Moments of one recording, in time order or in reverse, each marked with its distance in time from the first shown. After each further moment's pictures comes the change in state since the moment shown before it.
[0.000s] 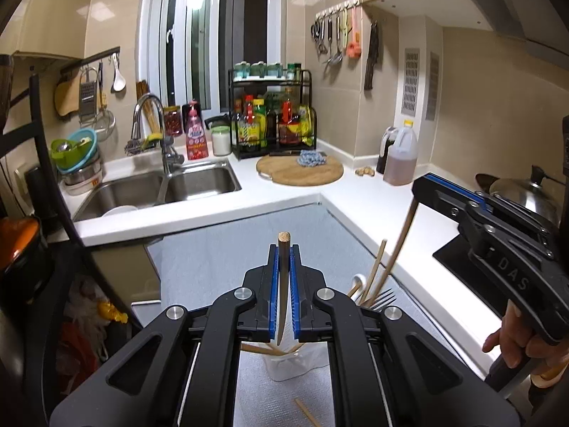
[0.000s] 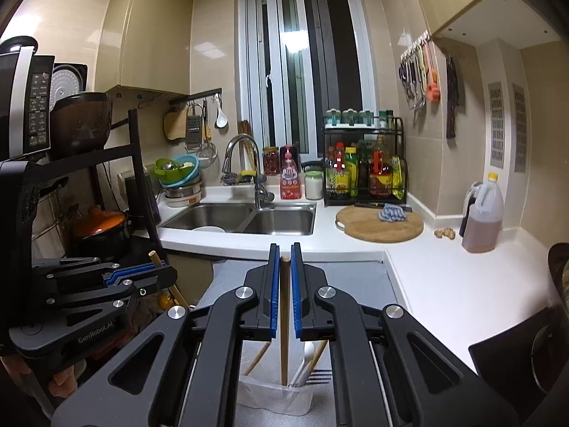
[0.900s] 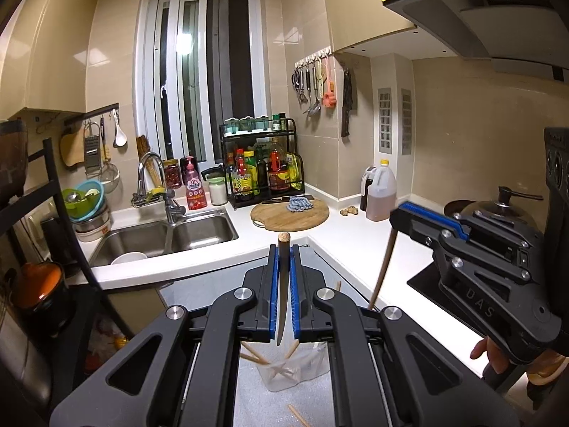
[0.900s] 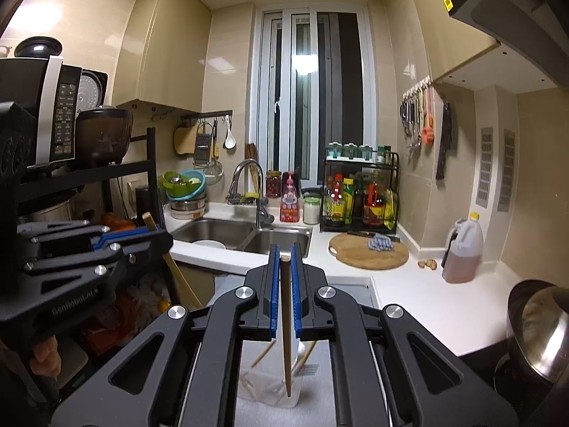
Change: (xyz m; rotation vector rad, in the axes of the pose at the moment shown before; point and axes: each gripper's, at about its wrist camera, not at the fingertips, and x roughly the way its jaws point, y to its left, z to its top) left arm -0.098 -0.031 0.040 0.073 -0.160 -0.006; right arm -0.085 0.021 0.041 -0.085 -0.087 -0.016
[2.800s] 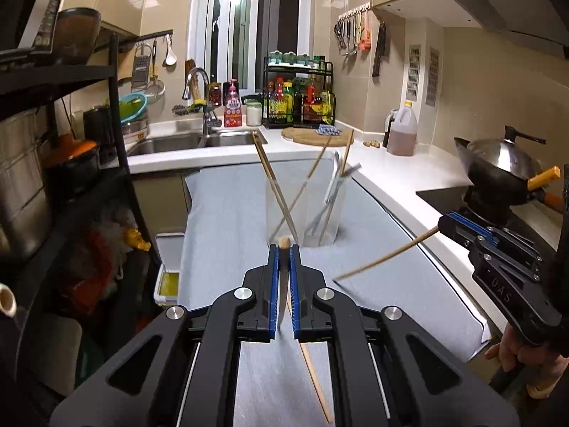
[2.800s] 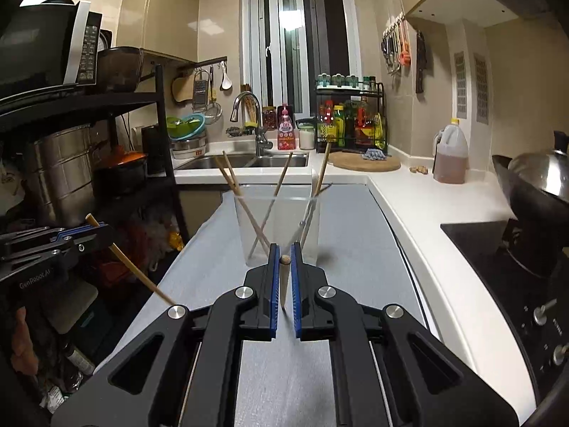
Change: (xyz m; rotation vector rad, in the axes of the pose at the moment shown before) left arm -0.092 -0.017 -0.199 -0.156 0.153 0.118; right arm -0.098 0.030 -0.194 0.073 0.176 -0.027
